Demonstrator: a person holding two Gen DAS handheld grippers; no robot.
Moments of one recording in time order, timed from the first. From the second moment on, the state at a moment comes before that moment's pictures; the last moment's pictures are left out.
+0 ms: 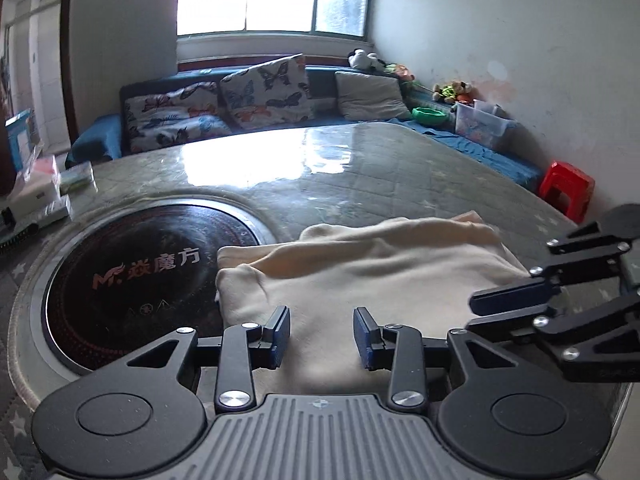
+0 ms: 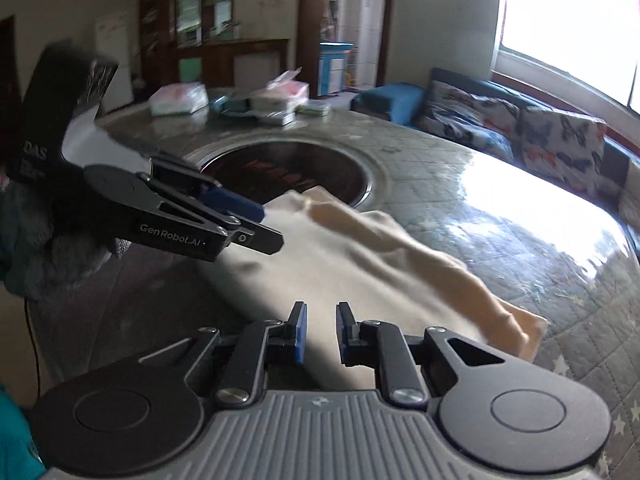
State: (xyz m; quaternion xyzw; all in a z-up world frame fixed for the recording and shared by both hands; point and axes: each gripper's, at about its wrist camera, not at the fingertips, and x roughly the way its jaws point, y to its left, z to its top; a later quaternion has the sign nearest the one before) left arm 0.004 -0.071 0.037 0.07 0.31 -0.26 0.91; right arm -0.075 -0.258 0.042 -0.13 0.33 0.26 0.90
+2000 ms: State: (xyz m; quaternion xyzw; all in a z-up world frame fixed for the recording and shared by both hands) left arm 0.054 0.018 0.005 -0.41 0.46 -0.15 0.77; right arm -0.079 -0.190 0.062 -0.16 0.26 0.36 0.88
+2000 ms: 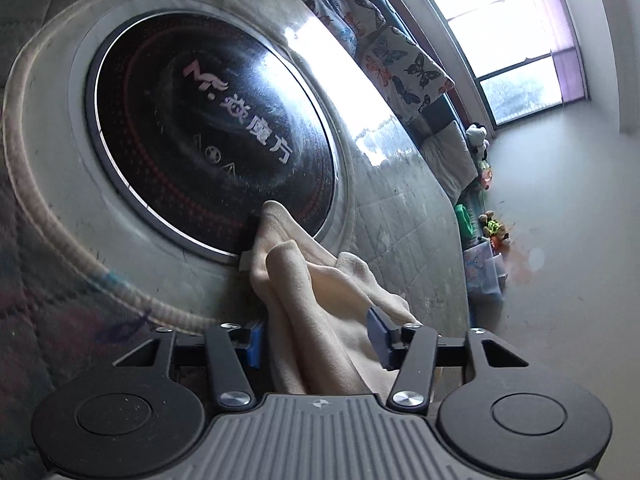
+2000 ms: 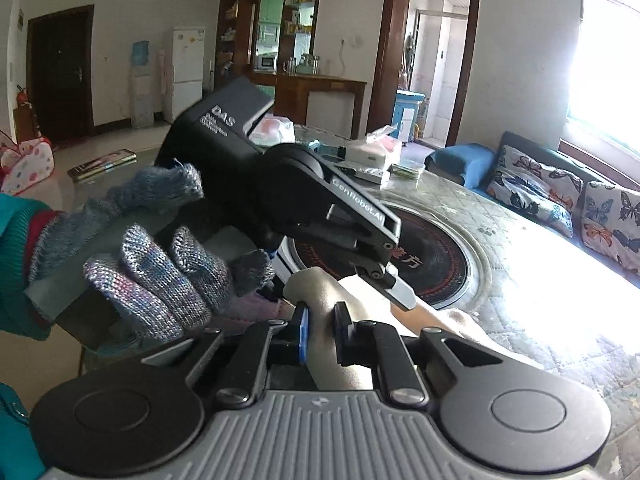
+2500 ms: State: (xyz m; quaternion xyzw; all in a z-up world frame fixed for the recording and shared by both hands) left arm 0.048 0.014 0.017 -0.36 0.44 -0.15 0.81; right arm -0.088 -0.221 0.066 -0.11 0.27 0.34 0.89
